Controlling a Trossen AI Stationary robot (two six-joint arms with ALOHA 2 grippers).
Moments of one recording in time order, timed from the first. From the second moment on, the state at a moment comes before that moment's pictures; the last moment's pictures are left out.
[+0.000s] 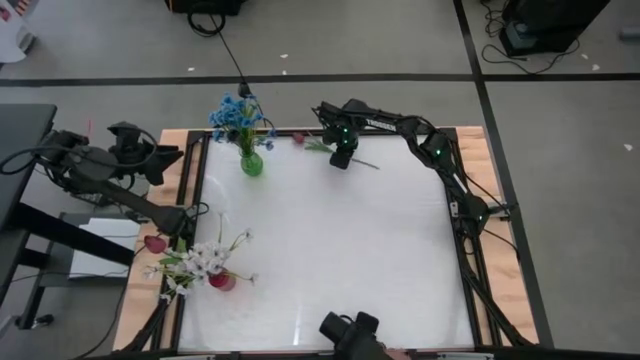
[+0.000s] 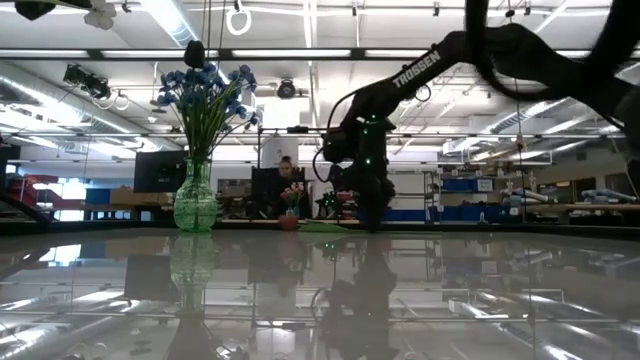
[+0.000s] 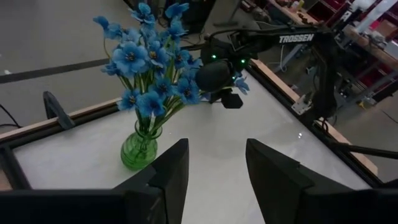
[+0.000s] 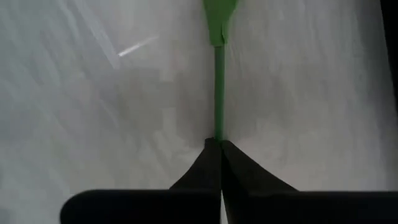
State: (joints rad) left arm -0.39 0.53 1.36 -1.50 -0.84 -1.05; right arm -0.63 2.41 2.02 -1.17 -0.08 -0.20
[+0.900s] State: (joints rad) left arm -0.39 0.59 1.36 -1.17 -0.64 -0.75; right arm -0.11 1.83 2.01 -1.06 -0.19 0.58
